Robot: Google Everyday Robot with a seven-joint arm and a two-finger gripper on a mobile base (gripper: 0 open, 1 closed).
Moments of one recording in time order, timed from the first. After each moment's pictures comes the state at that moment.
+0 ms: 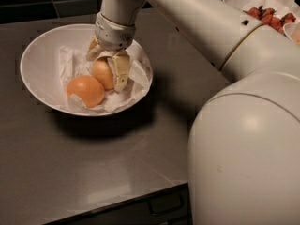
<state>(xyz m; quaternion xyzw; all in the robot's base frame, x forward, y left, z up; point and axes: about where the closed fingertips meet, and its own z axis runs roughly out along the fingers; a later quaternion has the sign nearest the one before) 0.588 0.113 0.886 -0.89 0.41 0.12 0.14</state>
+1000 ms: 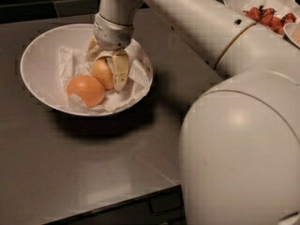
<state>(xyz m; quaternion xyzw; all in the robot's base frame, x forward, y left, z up) 0.594 0.114 0.882 -0.90 0.40 0.12 0.13</state>
